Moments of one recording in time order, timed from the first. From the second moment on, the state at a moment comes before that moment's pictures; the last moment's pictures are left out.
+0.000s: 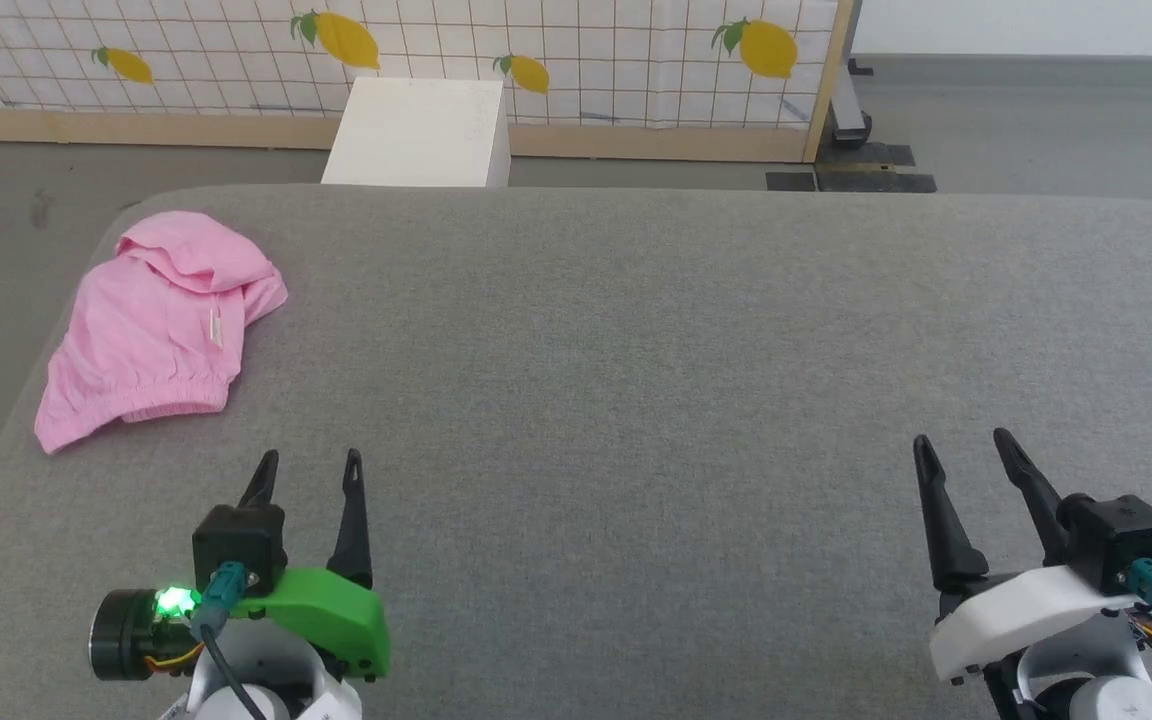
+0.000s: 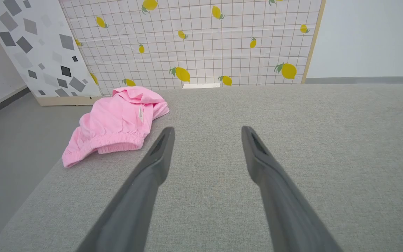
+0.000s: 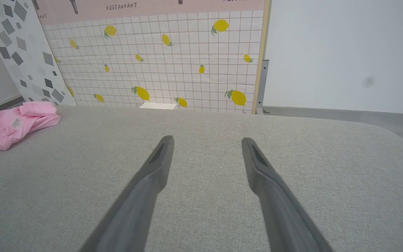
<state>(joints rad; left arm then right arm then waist) -0.01 0.08 -0.04 0.00 -0.04 0.02 0.00 0.02 -0.05 -0.04 0.00 0.10 0.13 -0.03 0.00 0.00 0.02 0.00</state>
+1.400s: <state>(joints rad) -0.02 0.14 -0.10 0.03 -0.03 0.08 -0.04 0.09 -0.05 0.00 -0.06 0.19 0.13 -0.03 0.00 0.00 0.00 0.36</state>
